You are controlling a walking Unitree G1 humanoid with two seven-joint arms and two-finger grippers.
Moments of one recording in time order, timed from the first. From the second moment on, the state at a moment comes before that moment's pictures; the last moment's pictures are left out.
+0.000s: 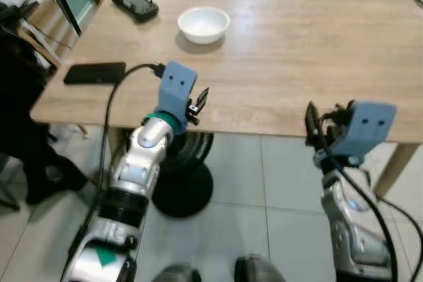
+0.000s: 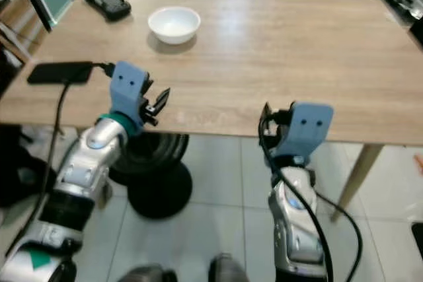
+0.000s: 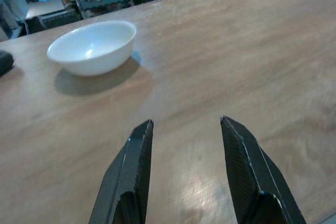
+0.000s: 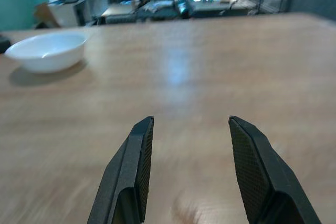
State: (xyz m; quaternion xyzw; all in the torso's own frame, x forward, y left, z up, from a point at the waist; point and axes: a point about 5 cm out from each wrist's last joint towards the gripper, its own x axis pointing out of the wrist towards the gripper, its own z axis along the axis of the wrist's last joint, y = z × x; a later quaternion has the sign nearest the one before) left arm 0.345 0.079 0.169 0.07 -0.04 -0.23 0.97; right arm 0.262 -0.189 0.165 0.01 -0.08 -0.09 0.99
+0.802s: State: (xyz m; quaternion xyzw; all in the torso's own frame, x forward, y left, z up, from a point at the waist) left arm 0.347 0.082 0.173 0.08 -0.04 -0.22 0.97; right arm 0.264 -0.186 0.168 0.01 -0.08 -0.08 0.99
